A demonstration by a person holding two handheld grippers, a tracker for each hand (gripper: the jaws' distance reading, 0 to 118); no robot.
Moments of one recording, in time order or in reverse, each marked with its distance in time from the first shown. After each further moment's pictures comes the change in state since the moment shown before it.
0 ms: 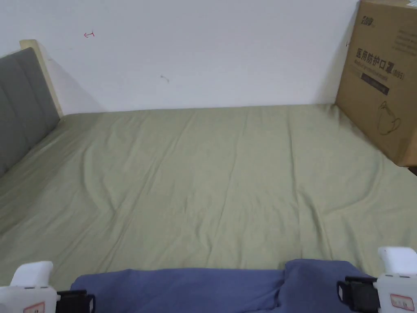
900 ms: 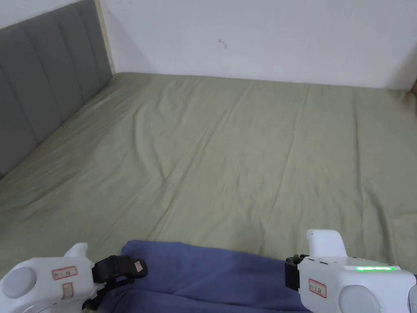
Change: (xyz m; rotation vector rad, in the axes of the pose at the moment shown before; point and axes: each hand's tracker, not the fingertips) left arm -0.108 -0.032 -0.098 -0.092 -0.402 0.576; right arm -0.191 0.015 -0.073 -0.033 0.186 0.132
